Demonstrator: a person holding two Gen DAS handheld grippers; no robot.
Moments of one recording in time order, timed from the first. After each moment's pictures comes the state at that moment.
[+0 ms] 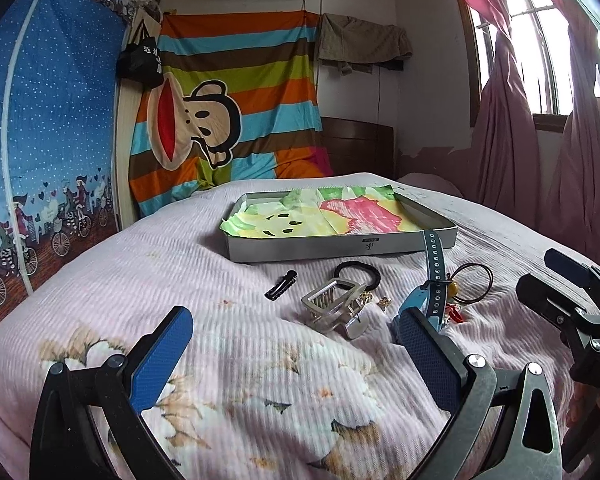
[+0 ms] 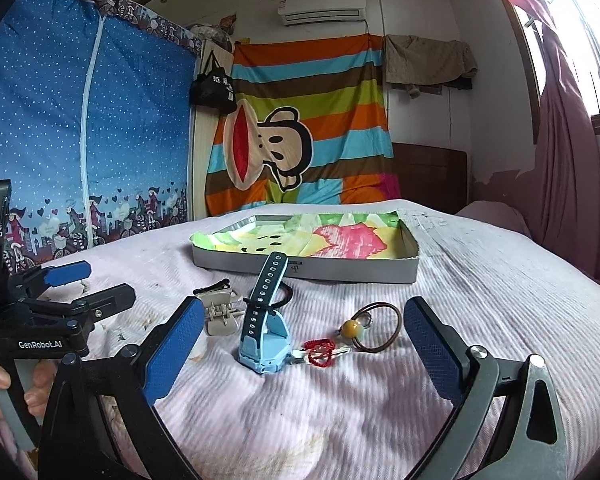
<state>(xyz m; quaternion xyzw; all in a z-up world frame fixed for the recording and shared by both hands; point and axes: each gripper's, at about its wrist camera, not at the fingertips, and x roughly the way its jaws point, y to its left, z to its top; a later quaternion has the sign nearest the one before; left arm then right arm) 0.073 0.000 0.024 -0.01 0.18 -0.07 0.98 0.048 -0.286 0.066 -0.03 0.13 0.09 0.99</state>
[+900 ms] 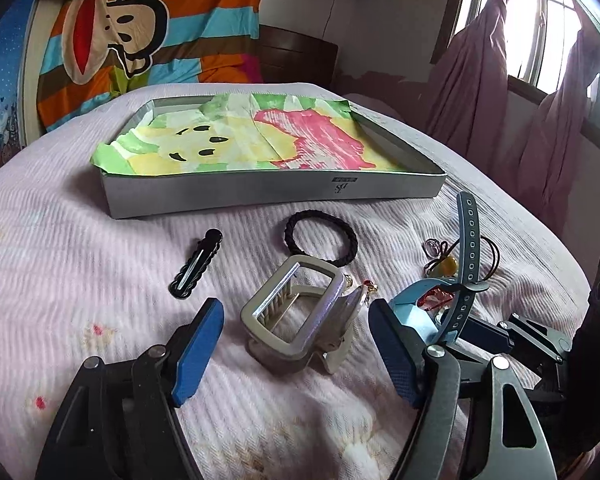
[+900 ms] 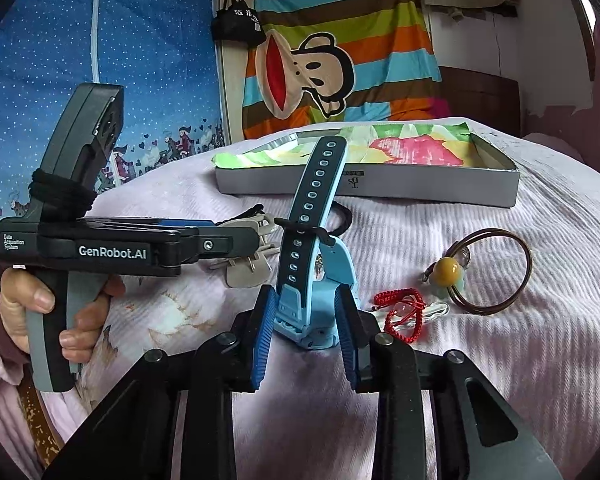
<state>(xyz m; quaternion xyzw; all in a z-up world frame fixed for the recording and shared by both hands) 0.199 -0.018 -0.010 -0.04 0.35 -0.23 0.91 0.135 -0.256 -0.003 -0.01 0.27 0.17 0.95</state>
